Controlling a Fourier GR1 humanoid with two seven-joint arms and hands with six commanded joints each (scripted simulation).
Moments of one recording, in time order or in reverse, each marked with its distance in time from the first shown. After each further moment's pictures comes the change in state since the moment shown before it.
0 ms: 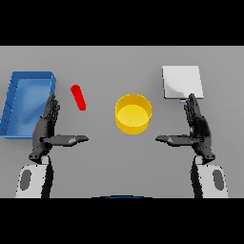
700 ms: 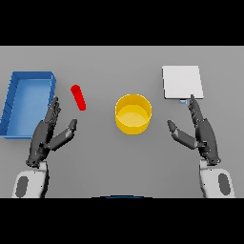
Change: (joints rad) left arm 0.068 0.064 -0.082 -0.118 -0.098 -0.027 0.020; right arm 0.047 -0.096 0.065 -0.079 0.138 0.010 -0.045
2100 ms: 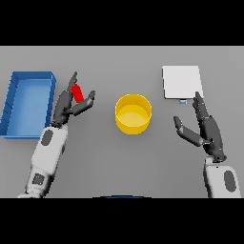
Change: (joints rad) left arm -0.548 -0.034 0.134 0.761 -0.077 0.105 -0.188; right arm -0.031 -0.031 -0.043 0.028 -0.052 0.036 -0.002
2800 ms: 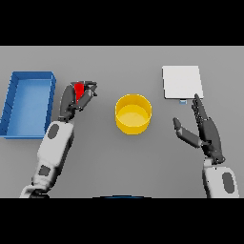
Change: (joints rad) left arm -0.098 -0.038 0.055 0.129 0.054 0.062 -0.089; right arm 0.016 0.012 0.006 0.001 0.007 -0.005 -0.009
